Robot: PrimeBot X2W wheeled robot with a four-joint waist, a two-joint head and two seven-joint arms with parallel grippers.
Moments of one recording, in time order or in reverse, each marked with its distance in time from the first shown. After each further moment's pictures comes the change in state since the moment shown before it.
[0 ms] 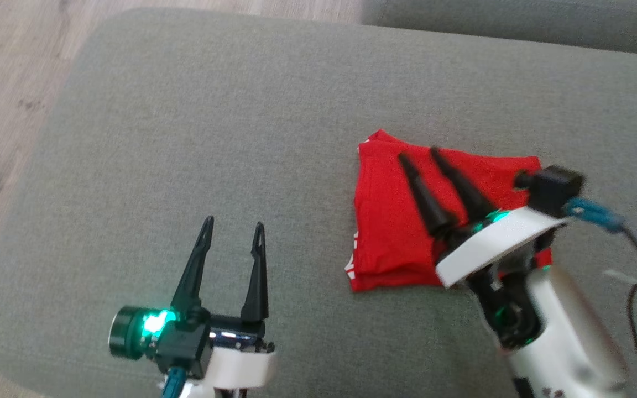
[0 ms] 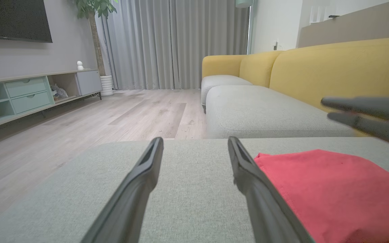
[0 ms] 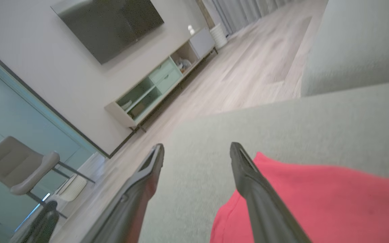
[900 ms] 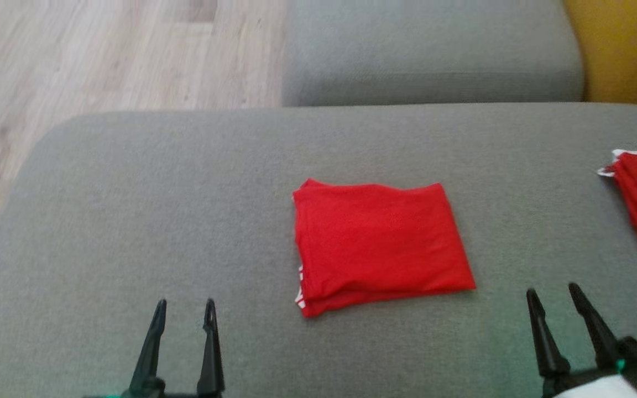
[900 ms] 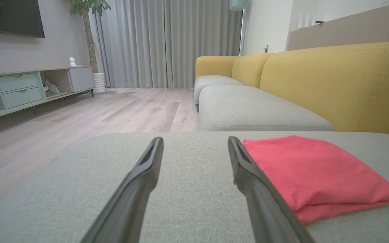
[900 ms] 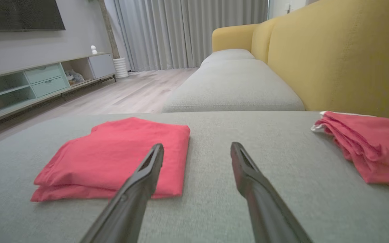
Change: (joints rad) left arm 0.247 -0.004 0.155 -0.010 0.000 -0.047 0.000; right arm 0.461 -0.155 -0.225 0.038 -0.370 0.000 -0.402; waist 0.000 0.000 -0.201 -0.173
